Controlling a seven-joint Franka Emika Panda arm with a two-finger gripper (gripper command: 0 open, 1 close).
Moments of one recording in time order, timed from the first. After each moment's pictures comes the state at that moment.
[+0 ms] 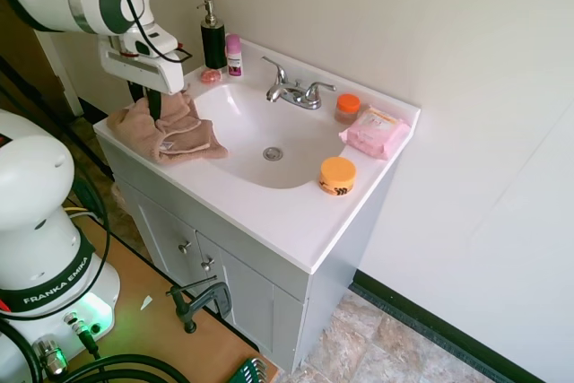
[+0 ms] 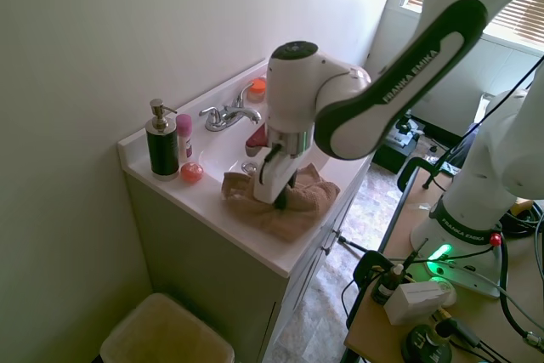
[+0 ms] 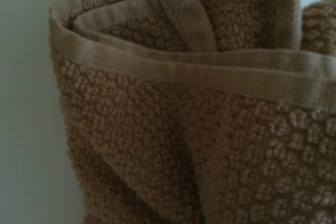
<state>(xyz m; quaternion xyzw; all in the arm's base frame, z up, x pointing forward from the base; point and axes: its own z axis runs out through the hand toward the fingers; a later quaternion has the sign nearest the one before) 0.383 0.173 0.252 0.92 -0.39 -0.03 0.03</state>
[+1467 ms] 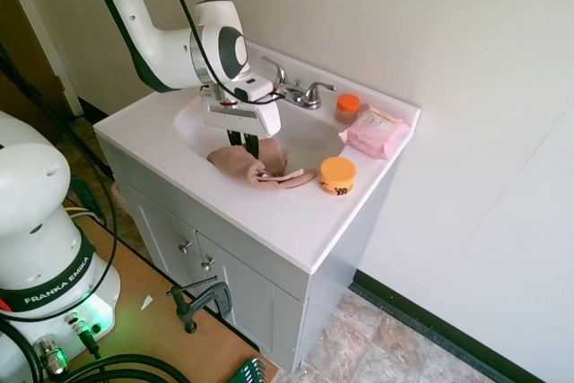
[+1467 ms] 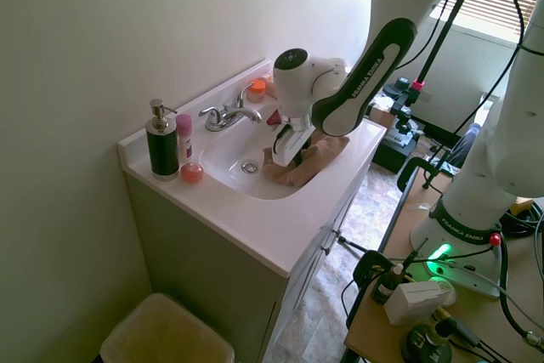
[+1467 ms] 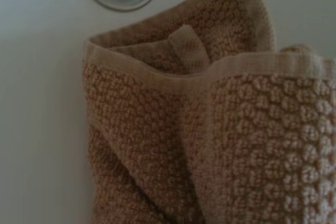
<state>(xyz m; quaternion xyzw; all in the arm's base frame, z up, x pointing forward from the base) 0.426 -0.004 0.178 0.90 -0.39 0.05 0.17</state>
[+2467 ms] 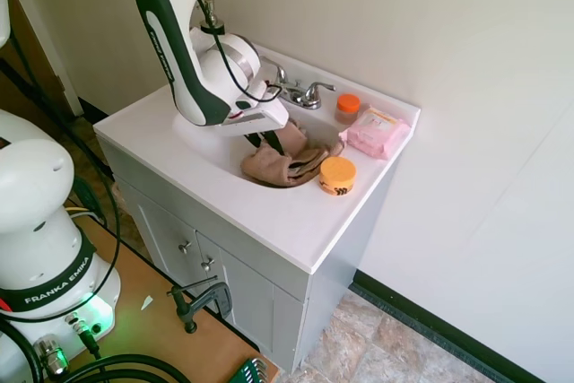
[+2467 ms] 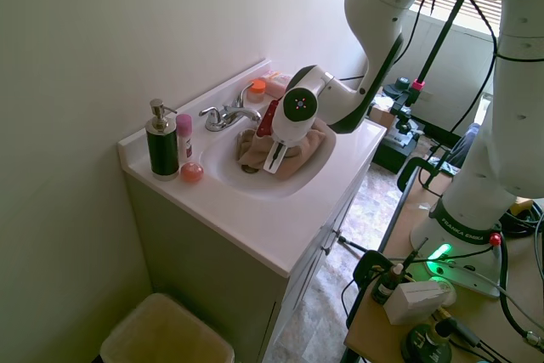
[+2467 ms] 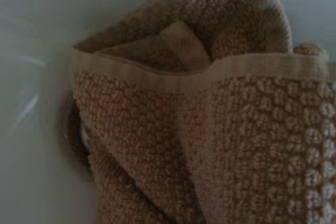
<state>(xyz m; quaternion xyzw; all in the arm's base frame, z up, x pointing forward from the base) 0.449 0.027 0.138 0.91 -0.29 0.24 0.16</state>
